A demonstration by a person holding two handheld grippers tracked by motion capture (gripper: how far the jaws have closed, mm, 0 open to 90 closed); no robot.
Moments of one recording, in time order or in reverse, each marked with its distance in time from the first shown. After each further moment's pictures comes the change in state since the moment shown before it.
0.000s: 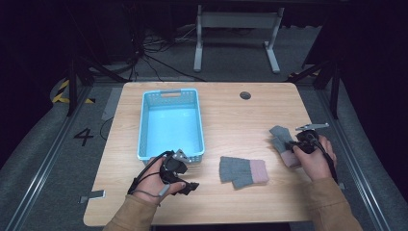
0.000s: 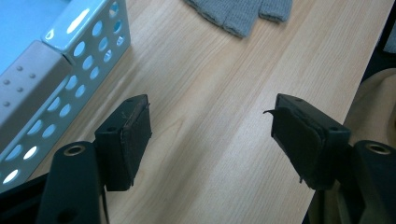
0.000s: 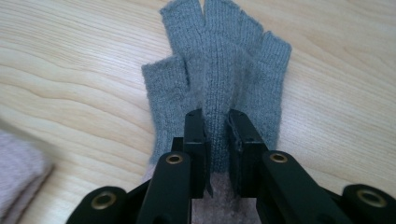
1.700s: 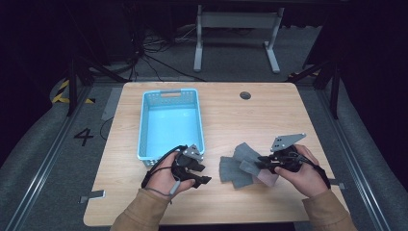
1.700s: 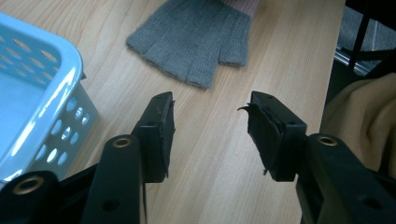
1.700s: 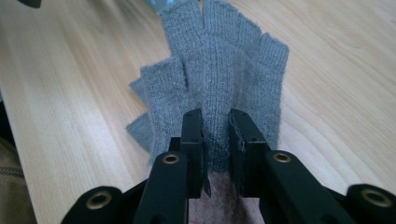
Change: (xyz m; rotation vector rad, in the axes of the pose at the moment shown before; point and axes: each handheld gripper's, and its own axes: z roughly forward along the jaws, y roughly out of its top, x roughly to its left) left arm -0.010 0.030 0.008 -0.074 -0.088 0.116; right arm 0.102 0.008 -0.046 -0.046 0.426 -0.477
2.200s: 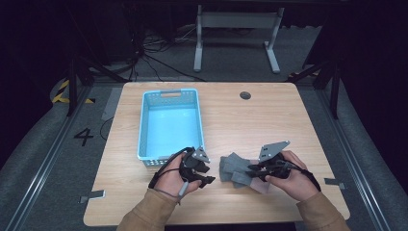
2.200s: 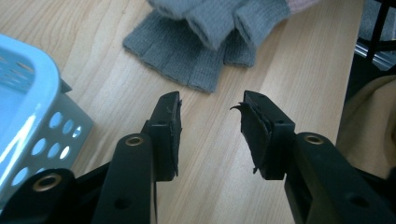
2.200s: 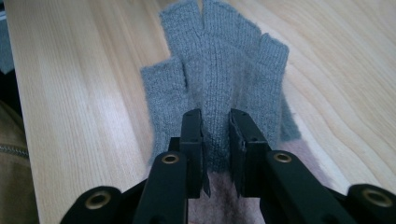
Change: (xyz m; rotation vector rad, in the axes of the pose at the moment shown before) left arm -0.006 0.006 0.019 0.031 0.035 0.036; right arm 0.017 0.000 0.029 0.052 0.077 -0.121
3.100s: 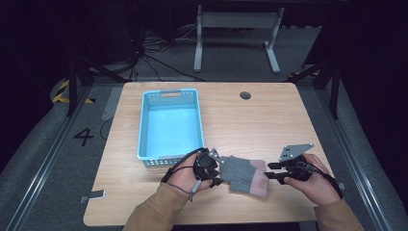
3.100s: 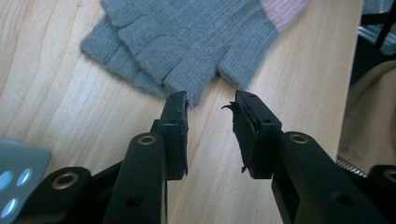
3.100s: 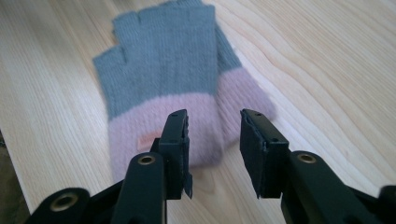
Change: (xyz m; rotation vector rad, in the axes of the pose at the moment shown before) left arm -0.001 0.020 0.031 0.114 -0.056 0.038; right arm -0.012 -0.041 -0.035 0.005 -0.110 0.123
